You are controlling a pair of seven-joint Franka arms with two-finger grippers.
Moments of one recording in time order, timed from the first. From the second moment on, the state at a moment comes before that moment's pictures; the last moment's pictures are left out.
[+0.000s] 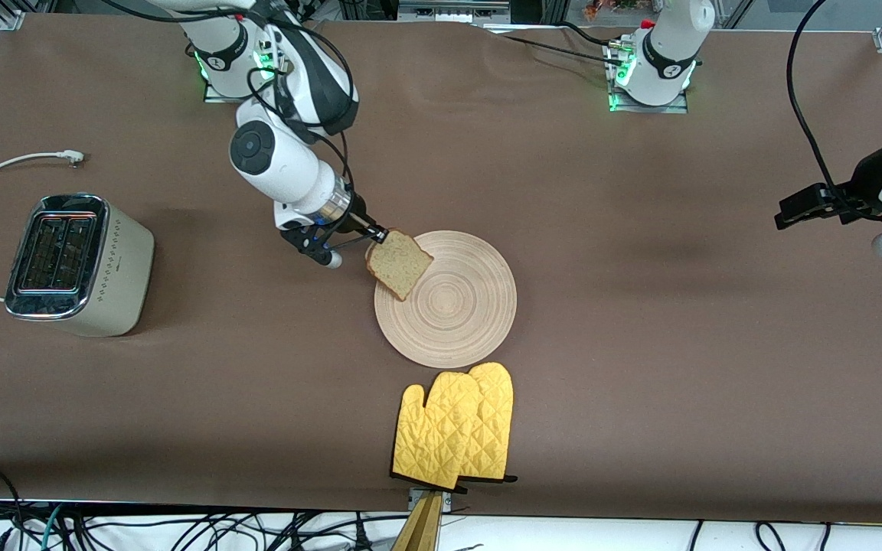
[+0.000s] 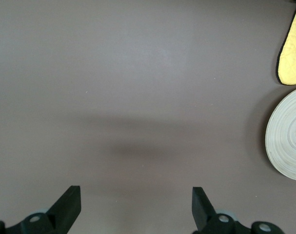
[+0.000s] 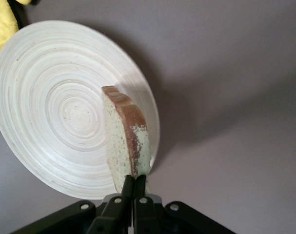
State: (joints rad) left arm 0.09 0.14 -0.09 -1.48 -0.02 1.53 -0.14; right arm 0.34 0.31 0.24 -1.92 0.27 2.31 0.96
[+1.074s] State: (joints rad) left arm 0.10 0.14 -0.09 -1.49 -0.03 1.52 -0.14; right arm 0.33 0.30 -0.01 -1.45 0.00 1.44 0.45
